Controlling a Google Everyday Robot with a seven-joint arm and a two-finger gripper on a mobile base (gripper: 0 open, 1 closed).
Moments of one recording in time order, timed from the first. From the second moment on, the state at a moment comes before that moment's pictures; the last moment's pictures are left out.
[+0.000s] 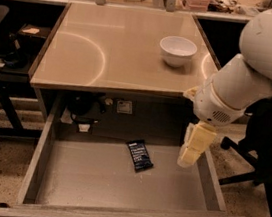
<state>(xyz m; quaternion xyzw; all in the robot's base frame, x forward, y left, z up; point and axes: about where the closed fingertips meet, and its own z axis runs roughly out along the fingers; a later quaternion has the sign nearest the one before) 0.468 -0.129 0.838 -0.66 0.73 0.07 0.16</state>
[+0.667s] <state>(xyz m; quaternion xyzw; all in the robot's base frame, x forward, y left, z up) 0.480 -0.101 0.810 -0.67 0.72 0.09 0.15</state>
